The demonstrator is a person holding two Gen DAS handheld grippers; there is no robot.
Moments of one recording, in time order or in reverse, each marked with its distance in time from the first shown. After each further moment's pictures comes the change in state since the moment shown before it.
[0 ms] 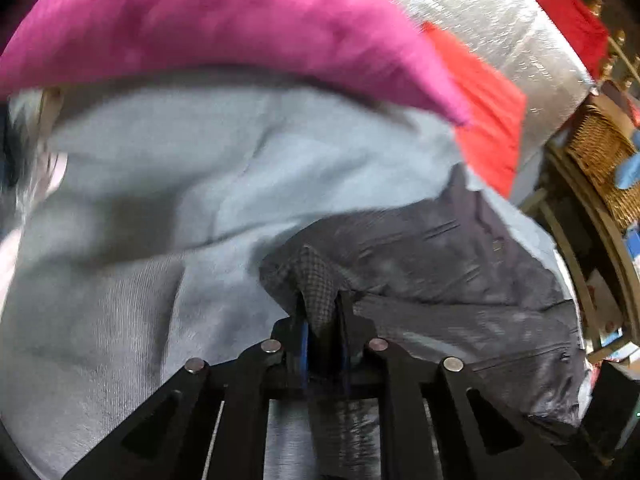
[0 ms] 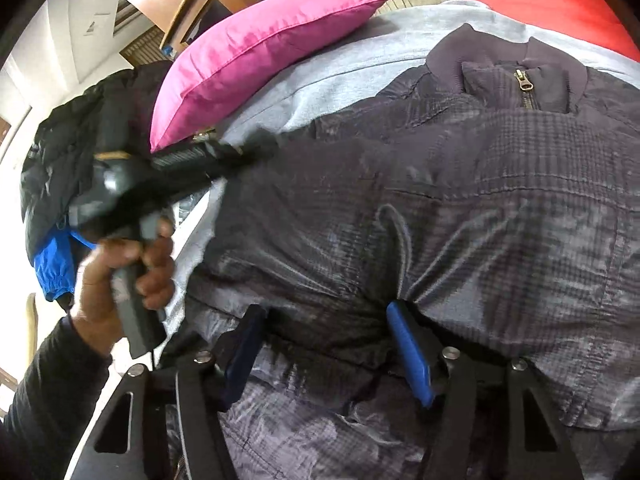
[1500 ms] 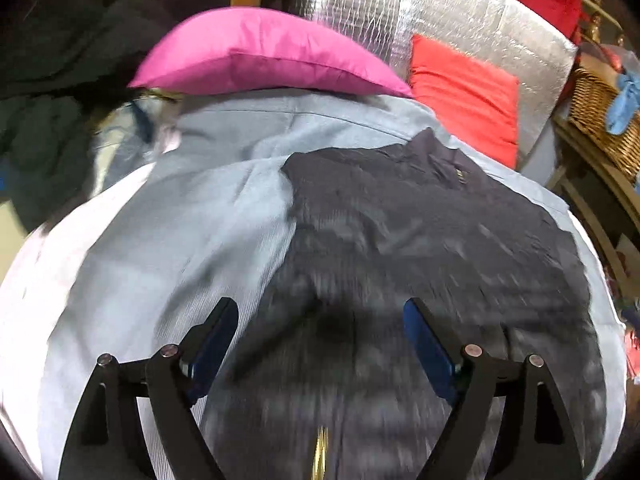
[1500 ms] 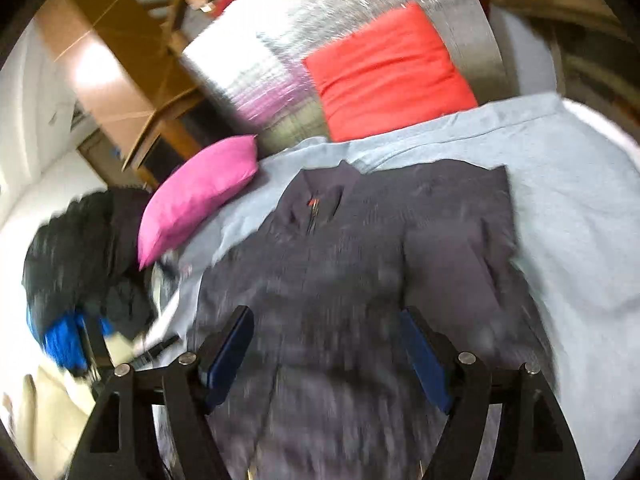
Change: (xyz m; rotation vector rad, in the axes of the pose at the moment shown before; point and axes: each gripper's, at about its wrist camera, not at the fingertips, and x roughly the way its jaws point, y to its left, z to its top) left arm -0.164 -0.075 -0.154 0.022 -0.110 0.225; right arm -0.269 -0.068 -0.087 0.169 -0.336 -0.204
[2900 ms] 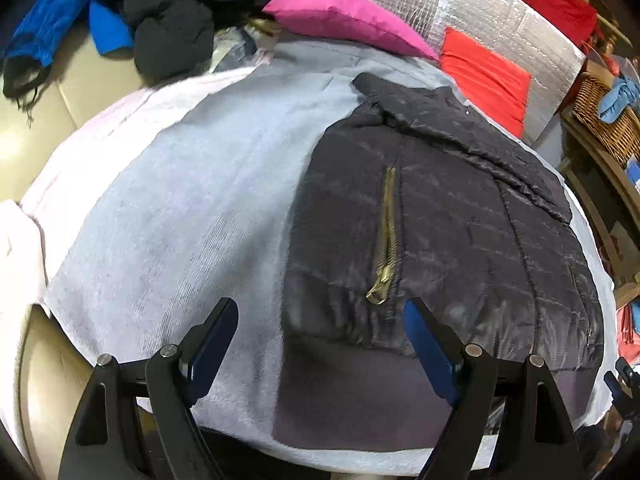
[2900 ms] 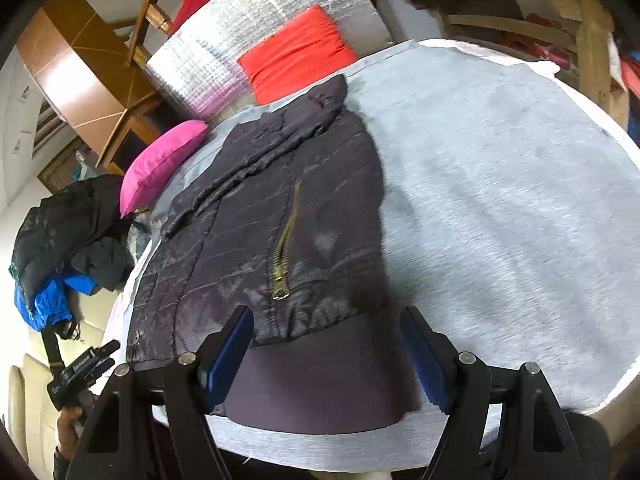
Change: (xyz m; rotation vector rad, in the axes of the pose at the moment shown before) left arm -0.111 0.052 -0.184 -0.138 0.081 0.047; right arm -0.165 -0.058 -0.245 0.184 -0.025 -0.164
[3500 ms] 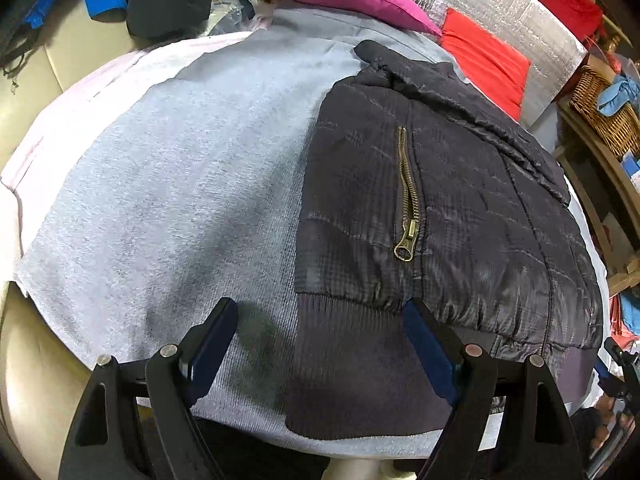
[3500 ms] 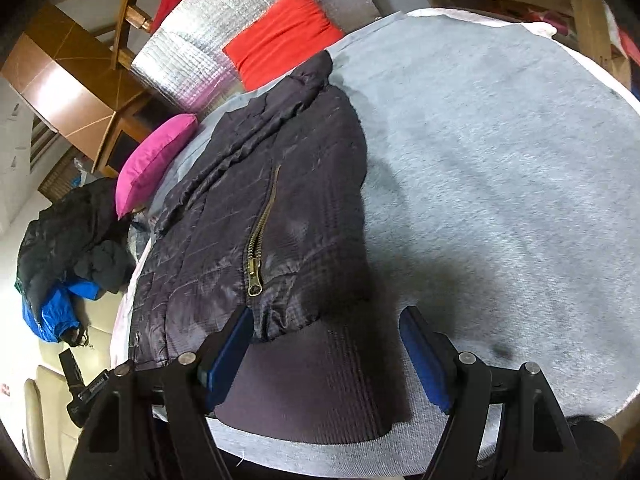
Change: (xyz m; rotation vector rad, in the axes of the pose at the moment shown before) left arm 0.024 0.014 -0.015 -0.007 0.082 -0.061; right arm 0.028 -0.019 0.000 0.059 0.082 0.045
